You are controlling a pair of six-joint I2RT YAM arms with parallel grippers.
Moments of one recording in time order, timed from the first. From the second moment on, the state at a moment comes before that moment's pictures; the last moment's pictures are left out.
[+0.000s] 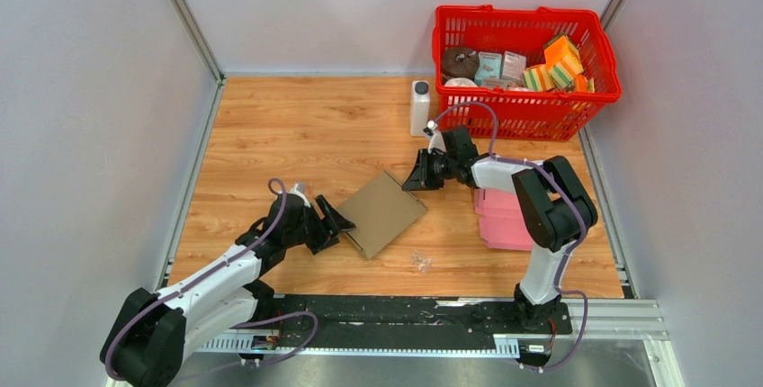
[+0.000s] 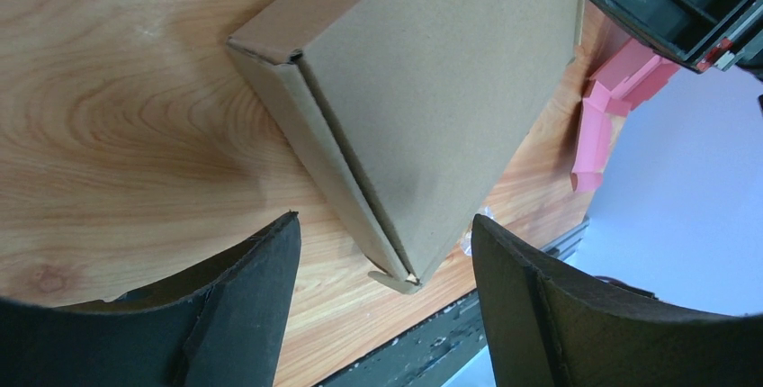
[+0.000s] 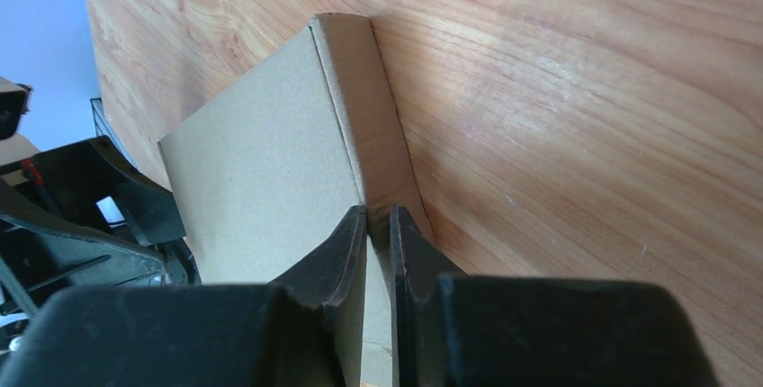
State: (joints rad) left arm -0.50 0.89 0.24 -0.04 0.23 -1.11; right arm 0.42 1.84 0.97 0.06 -0.60 0.52
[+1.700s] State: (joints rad) left arm -0.25 0.94 0.34 -0.03 0.59 -1.48; right arm 1.14 1.27 0.88 -0.05 0.16 -0.13
